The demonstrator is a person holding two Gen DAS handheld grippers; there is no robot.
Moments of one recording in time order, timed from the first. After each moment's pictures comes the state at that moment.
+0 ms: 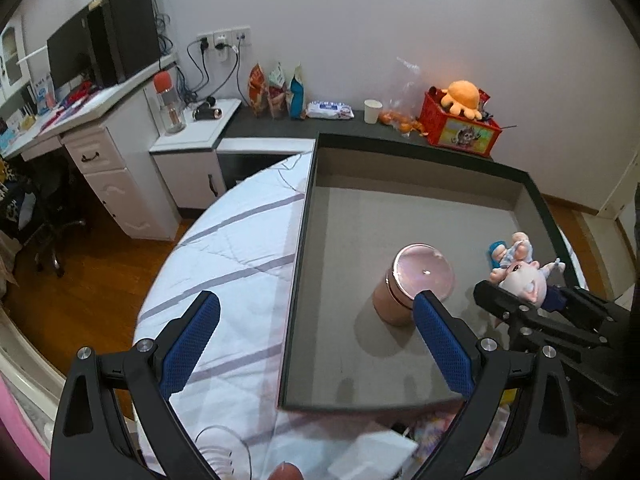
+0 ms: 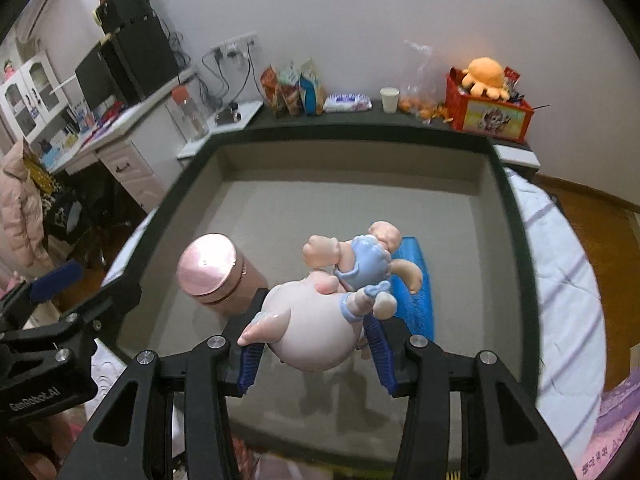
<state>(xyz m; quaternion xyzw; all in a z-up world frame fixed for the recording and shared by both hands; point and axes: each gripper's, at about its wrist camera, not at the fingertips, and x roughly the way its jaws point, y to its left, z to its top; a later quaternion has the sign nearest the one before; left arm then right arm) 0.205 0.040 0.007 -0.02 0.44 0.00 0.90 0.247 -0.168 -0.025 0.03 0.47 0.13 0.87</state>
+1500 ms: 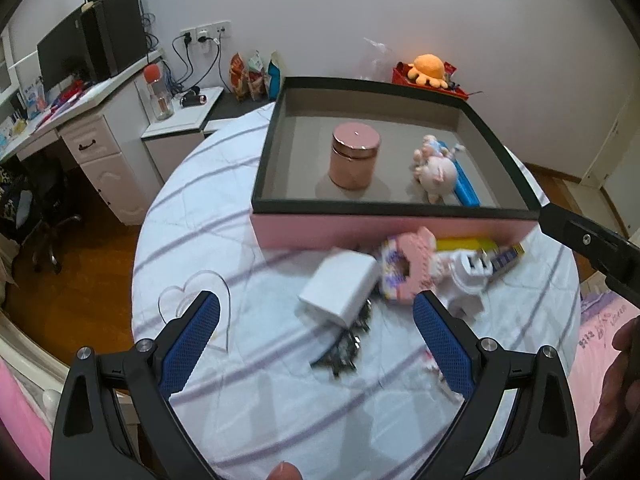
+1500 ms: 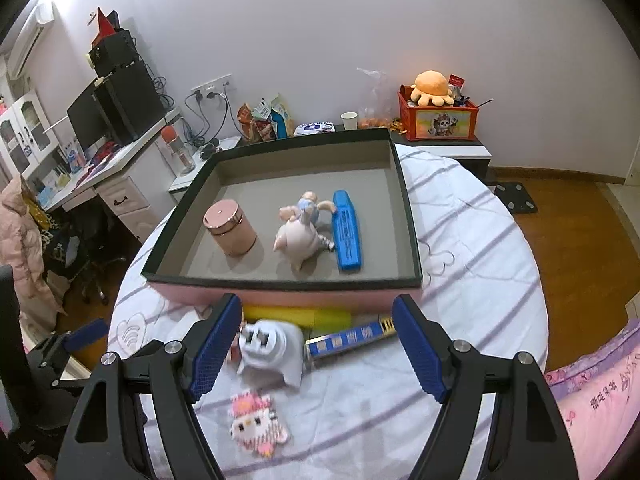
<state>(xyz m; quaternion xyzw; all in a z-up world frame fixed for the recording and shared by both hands) 0.072 0.016 0.002 0.00 0.45 -0.04 0.89 0.117 -0.218 0.023 0.08 0.41 0.08 0.90</state>
